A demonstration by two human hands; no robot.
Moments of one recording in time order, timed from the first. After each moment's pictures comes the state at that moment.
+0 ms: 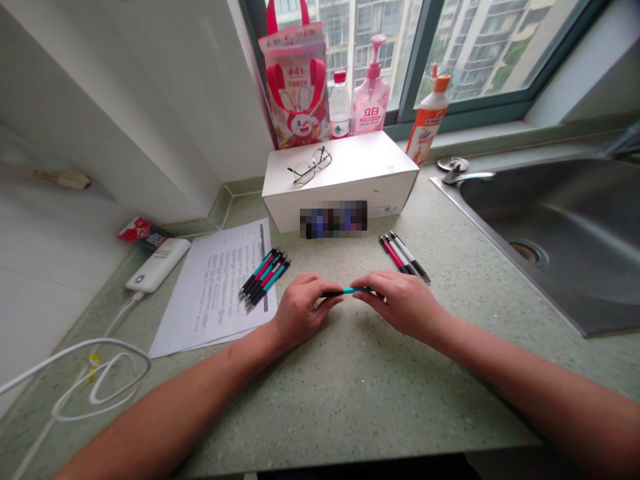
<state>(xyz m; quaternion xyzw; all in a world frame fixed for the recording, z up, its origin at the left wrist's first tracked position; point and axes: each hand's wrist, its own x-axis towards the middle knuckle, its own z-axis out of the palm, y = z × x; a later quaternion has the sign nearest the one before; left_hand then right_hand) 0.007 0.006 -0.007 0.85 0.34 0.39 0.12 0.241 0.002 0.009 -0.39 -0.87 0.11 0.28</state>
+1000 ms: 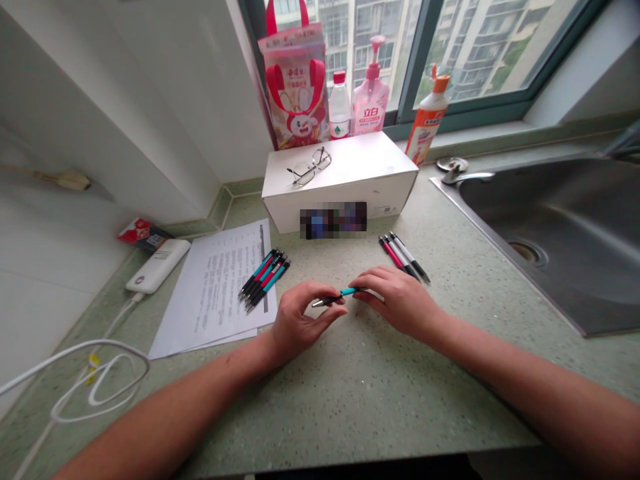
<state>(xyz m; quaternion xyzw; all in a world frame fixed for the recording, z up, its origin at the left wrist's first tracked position) 0.012 -0.012 0.004 0.79 0.32 0.47 0.23 0.241 0.007 0.006 -0.38 -0.88 0.12 0.27</state>
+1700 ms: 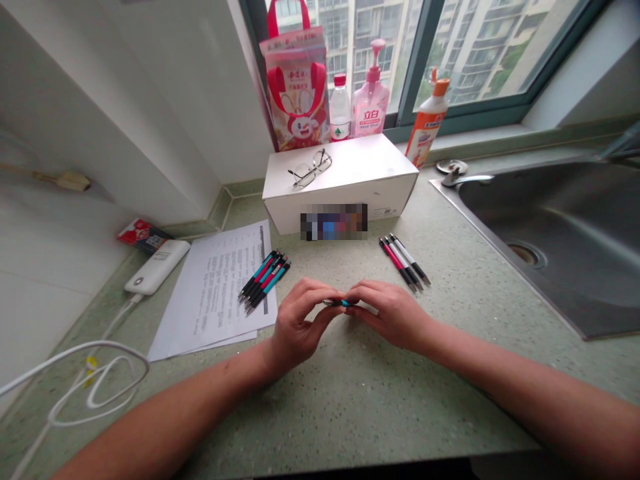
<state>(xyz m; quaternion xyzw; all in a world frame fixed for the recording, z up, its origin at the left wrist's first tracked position) 0.015 -0.019 0.015 0.78 0.30 0.52 0.20 0.229 -0.002 -0.002 -0.34 -0.87 0.19 0.31</state>
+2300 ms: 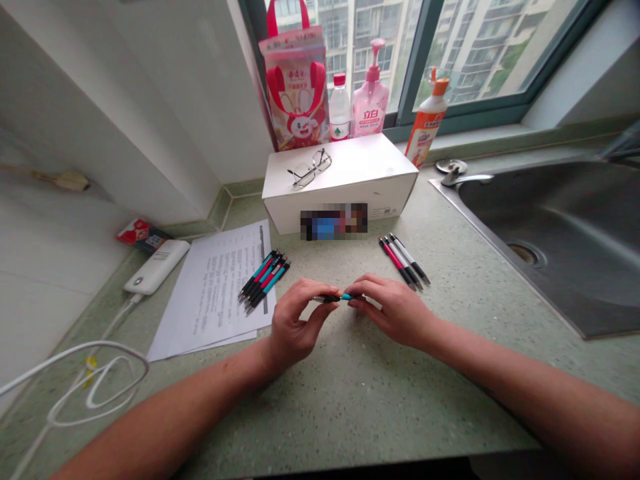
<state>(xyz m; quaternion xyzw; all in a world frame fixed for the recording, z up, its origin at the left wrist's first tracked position) 0.013 -0.019 0.011 0.76 0.31 0.53 0.22 0.233 -0.002 0.006 -0.36 -0.86 0.21 0.31</state>
